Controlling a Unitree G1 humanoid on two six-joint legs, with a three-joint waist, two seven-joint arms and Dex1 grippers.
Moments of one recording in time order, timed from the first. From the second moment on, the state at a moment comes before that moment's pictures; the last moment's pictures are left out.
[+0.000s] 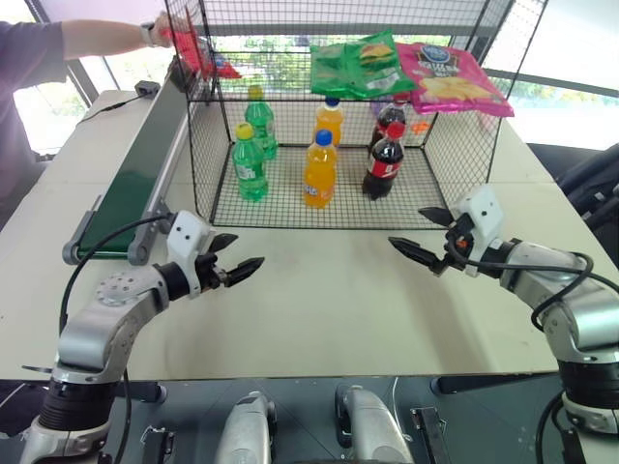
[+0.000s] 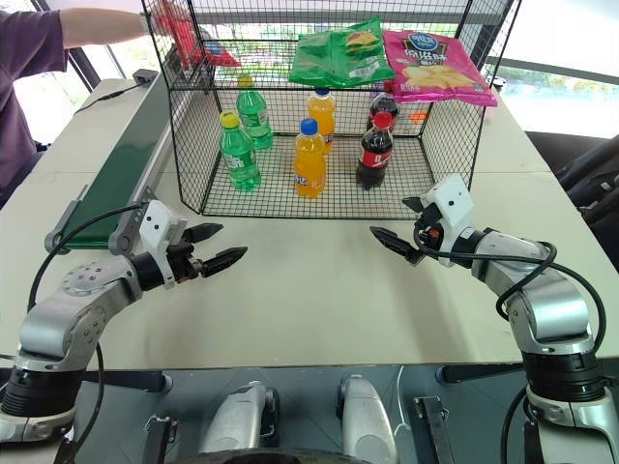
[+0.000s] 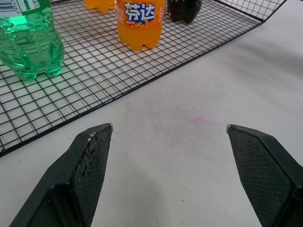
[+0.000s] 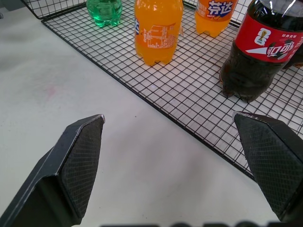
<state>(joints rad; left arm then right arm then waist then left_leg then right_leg) -0.20 0.60 0.09 -0.32 -0.48 0.65 -0.68 -0.30 -0.71 -0.13 -0.28 0.45 0.64 0.69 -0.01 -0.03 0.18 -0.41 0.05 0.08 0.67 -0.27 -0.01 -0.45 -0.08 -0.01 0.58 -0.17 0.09</state>
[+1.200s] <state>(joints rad) -0.03 1.03 0.39 -0.41 -0.31 0.52 -0.79 -0.34 -0.89 -0.23 -0.43 0.69 0.85 0.87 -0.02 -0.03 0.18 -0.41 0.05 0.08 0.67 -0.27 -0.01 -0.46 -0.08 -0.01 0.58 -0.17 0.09</state>
